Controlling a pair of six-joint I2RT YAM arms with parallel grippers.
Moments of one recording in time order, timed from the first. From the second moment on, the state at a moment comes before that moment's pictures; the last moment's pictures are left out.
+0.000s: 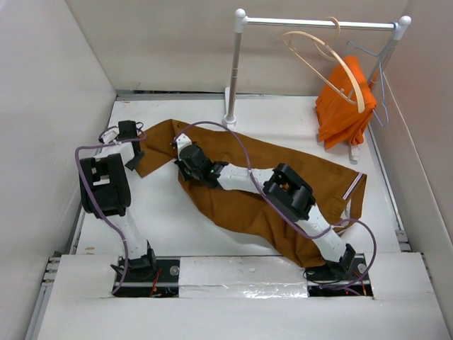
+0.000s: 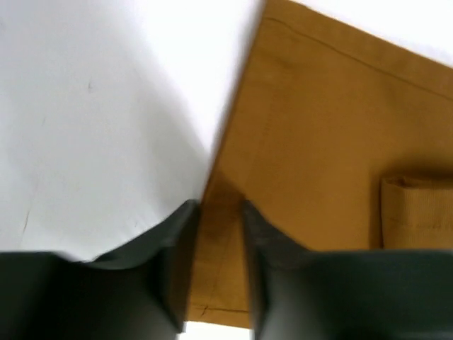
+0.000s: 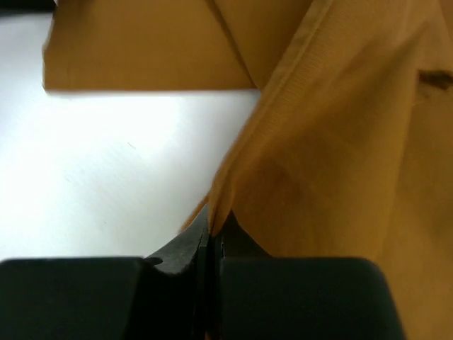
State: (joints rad) left arm 0.15 1.84 1.13 -0.35 -0.40 -0.82; right arm 0.99 2.38 1.83 0.04 0.18 0.23
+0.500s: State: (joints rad) left arm 0.23 2.11 1.53 -0.37 -0.26 -0.76; right arm 1.31 1.79 1.25 0.14 0.08 -0.06
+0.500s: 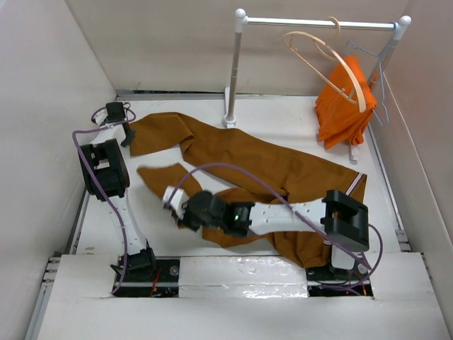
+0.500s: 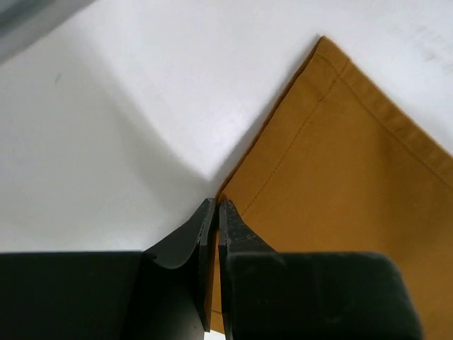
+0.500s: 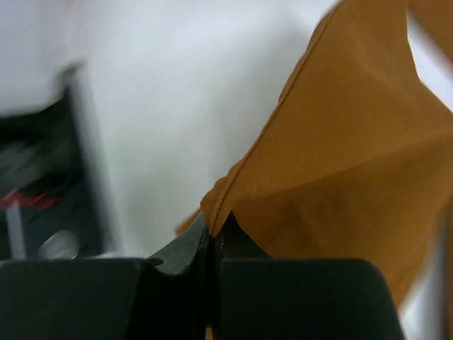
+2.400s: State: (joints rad) left arm -0.88 1.14 0.69 -0.09 -0.62 -0.76; right arm -0.14 0.82 0.35 -0.02 0.24 0.50
